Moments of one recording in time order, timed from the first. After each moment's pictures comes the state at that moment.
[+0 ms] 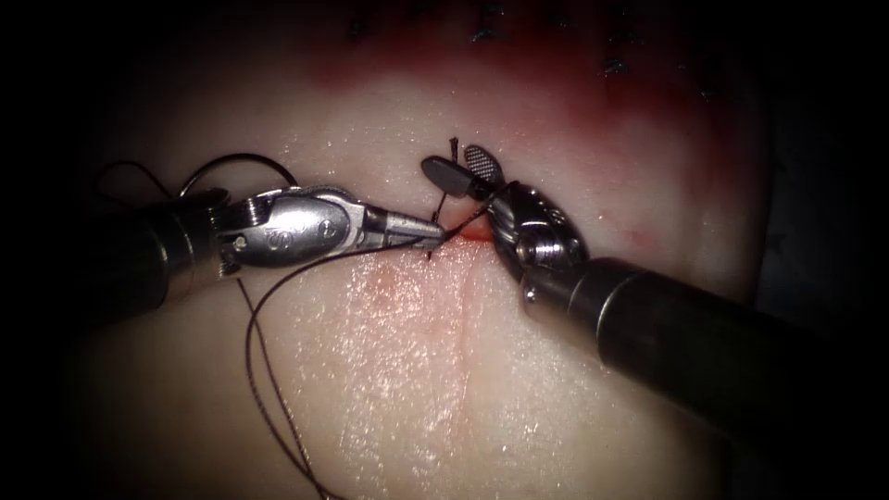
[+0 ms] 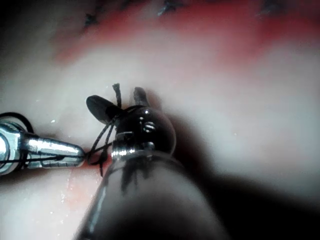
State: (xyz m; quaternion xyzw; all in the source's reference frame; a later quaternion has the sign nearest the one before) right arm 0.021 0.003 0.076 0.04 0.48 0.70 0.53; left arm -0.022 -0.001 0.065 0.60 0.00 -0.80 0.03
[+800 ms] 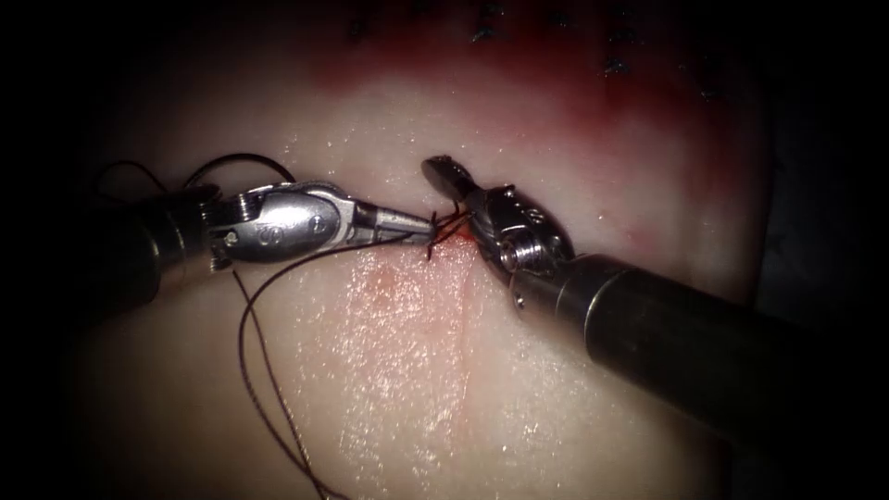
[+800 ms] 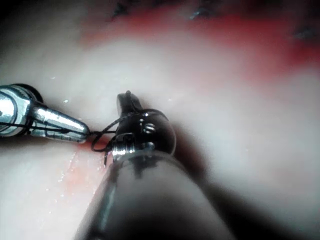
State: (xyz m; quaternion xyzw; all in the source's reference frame) right arm 0.023 0.001 0.076 0.01 0.44 0.65 0.62; left arm -0.020 0.000 0.066 0.59 0.00 -0.80 0.03
